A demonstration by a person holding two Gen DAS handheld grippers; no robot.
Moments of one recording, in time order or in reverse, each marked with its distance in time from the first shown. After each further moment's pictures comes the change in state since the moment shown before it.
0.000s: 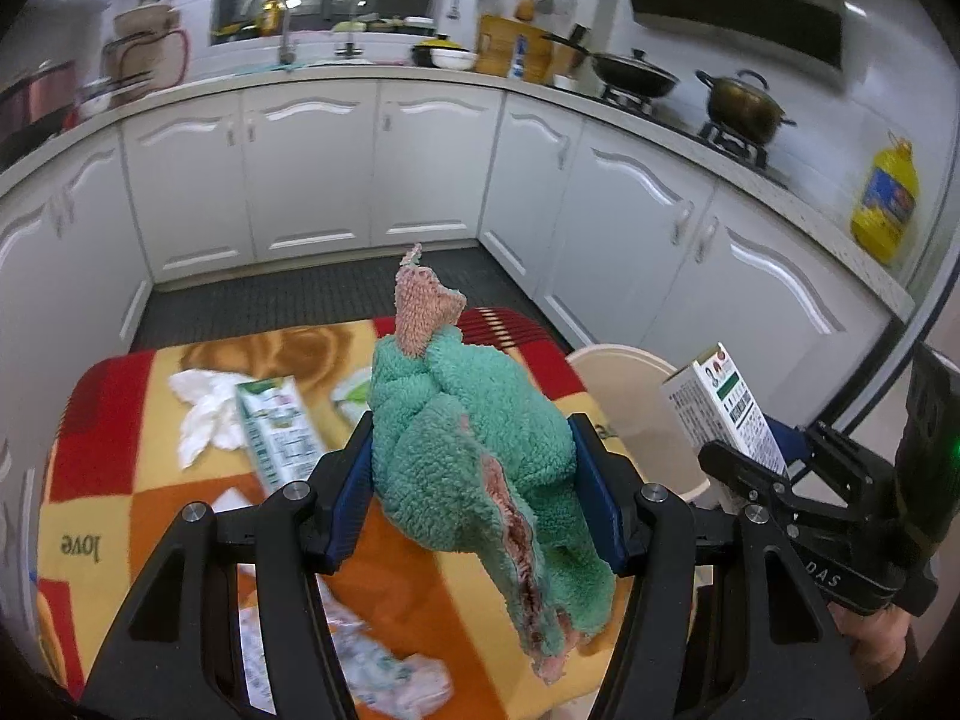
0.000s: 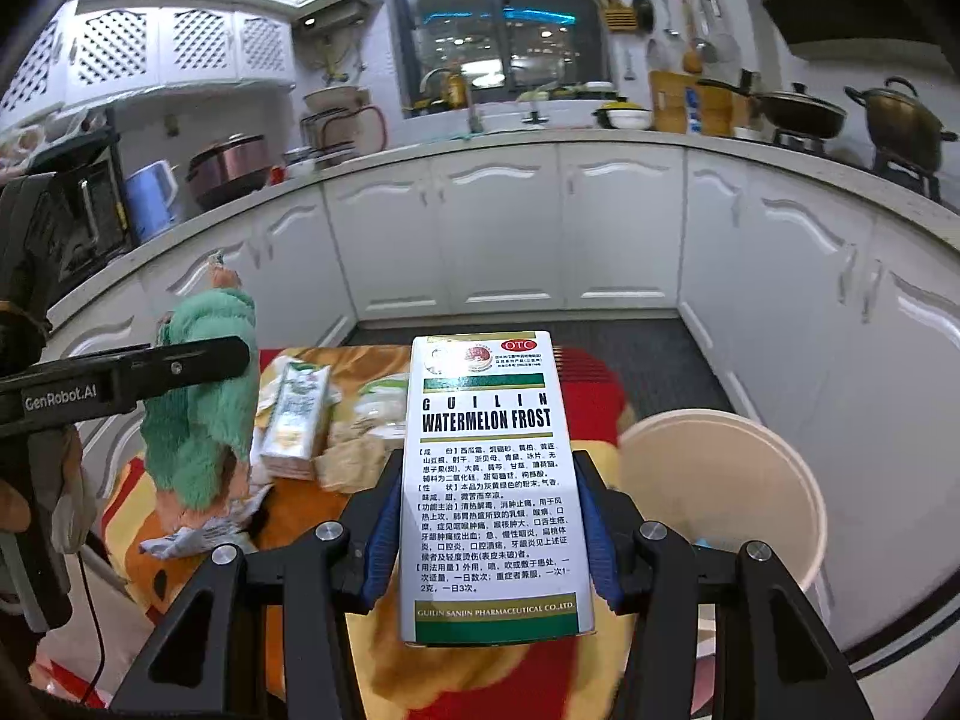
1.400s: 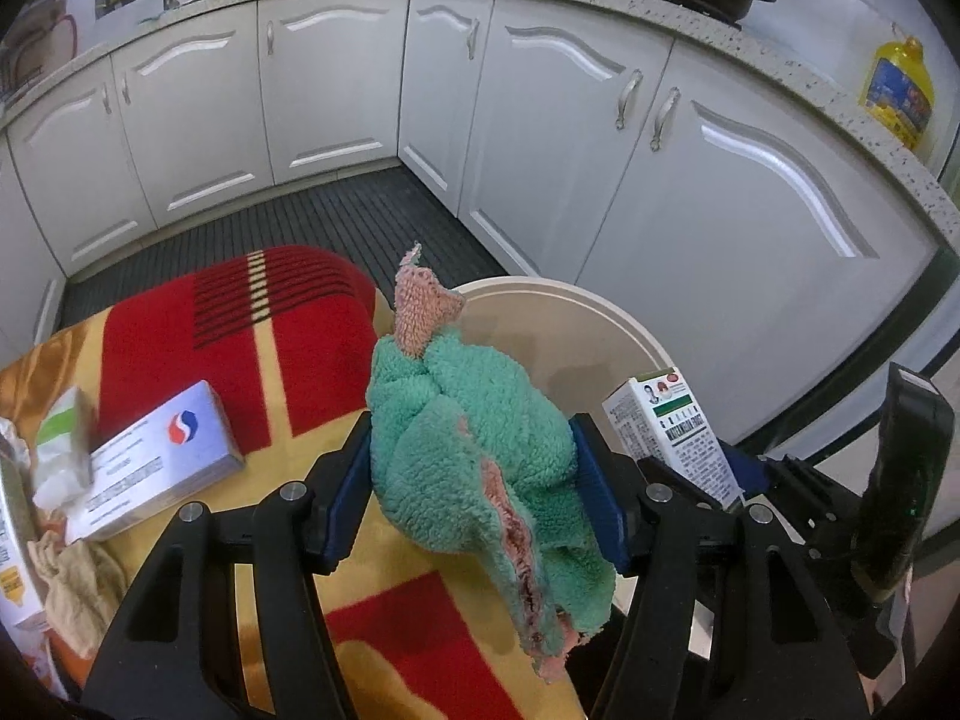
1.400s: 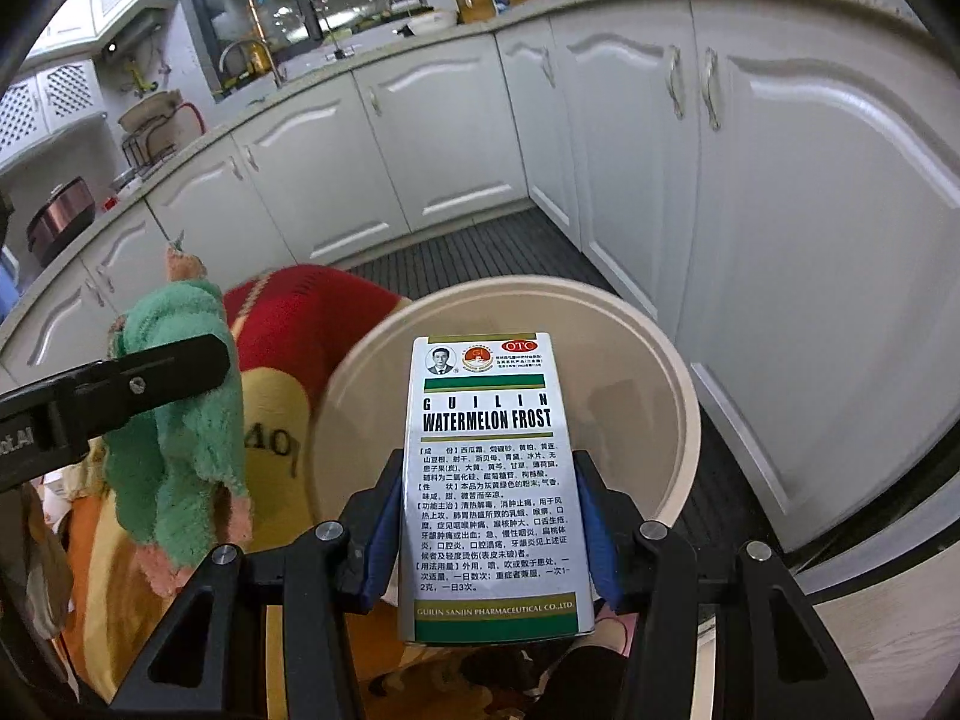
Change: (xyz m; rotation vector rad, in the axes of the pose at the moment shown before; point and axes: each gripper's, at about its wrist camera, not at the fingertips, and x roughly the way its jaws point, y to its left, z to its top) left arm 0.195 -0.140 0.007 0.083 0.210 -0.067; right arm 0.075 -0.175 -0.058 0.300 0.198 -0.191
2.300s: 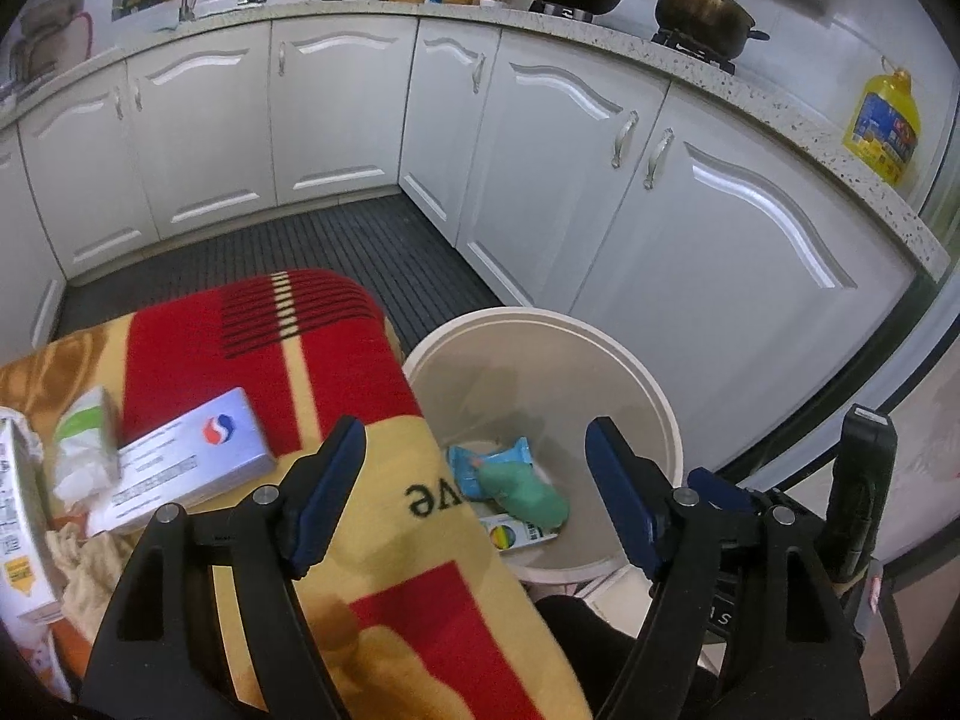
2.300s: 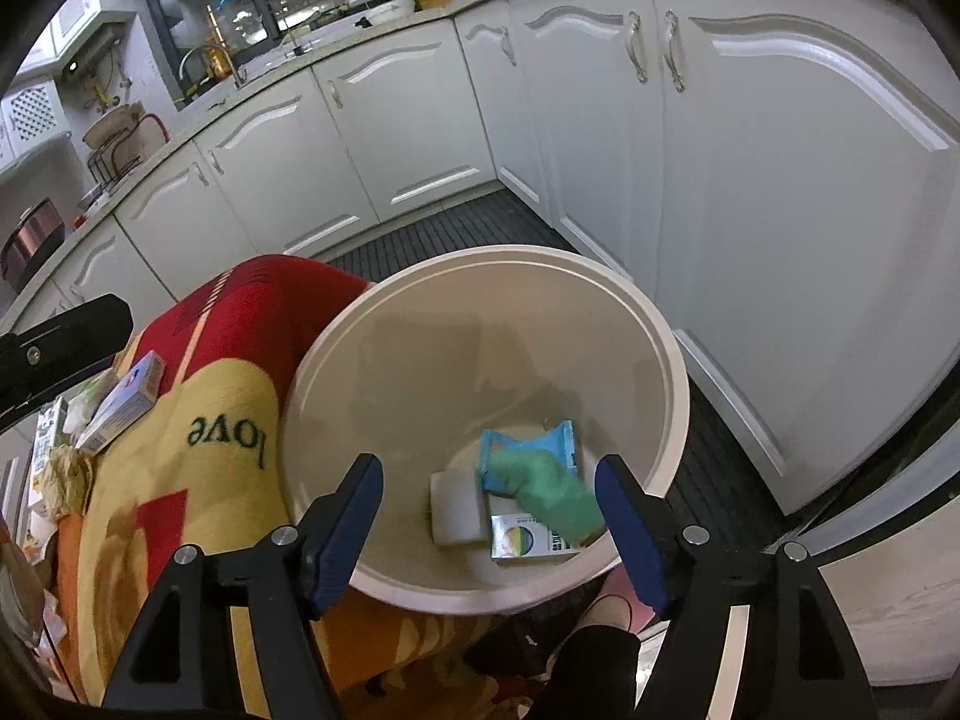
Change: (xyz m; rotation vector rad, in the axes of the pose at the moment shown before) left arm -0.033 0.012 -0.006 -0.025 -0.085 -0.022; right arm -0.003 -0.001 -0.009 0.064 0.018 -0.037
